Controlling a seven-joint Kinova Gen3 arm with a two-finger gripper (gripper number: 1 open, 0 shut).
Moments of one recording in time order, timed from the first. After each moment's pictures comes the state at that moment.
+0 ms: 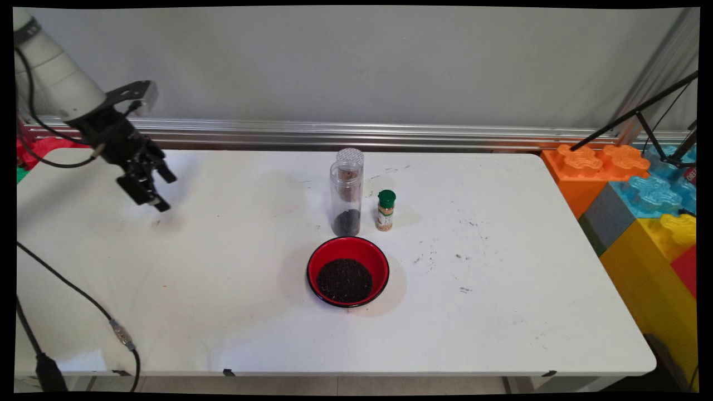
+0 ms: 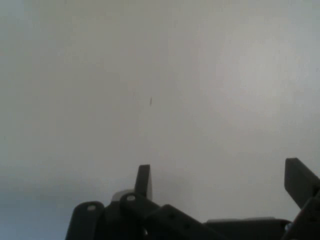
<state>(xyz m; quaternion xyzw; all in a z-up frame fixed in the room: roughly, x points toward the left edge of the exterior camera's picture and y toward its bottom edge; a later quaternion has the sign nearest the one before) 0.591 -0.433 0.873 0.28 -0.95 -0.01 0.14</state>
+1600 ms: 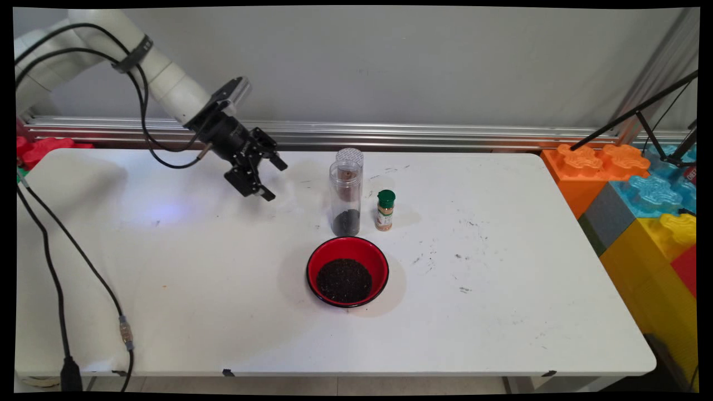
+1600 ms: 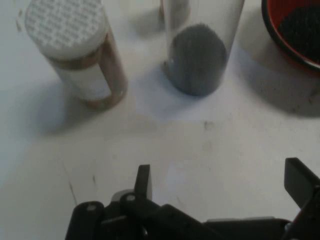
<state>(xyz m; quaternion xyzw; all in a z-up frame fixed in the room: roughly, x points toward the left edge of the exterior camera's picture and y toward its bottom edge) 0.487 -0.526 0.825 0.08 -0.95 0.04 0.31</state>
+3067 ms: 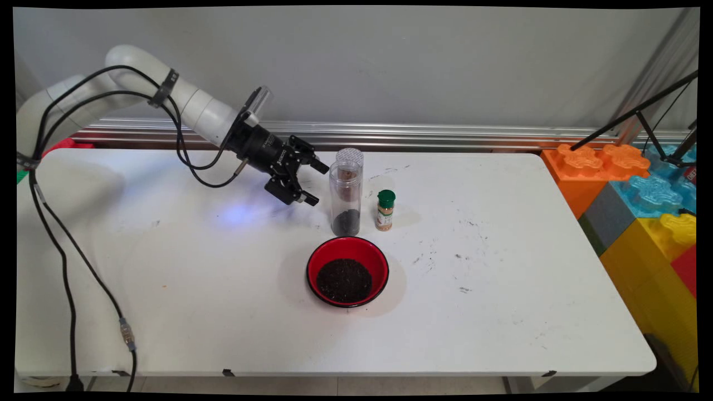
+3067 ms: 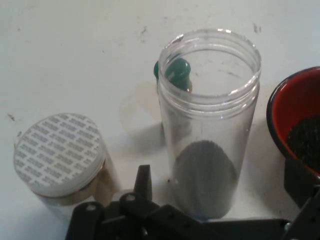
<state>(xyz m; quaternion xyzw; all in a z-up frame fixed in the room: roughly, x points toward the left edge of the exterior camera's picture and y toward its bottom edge) 0.452 -0.535 0.774 0.05 -0.89 0.06 0.44</state>
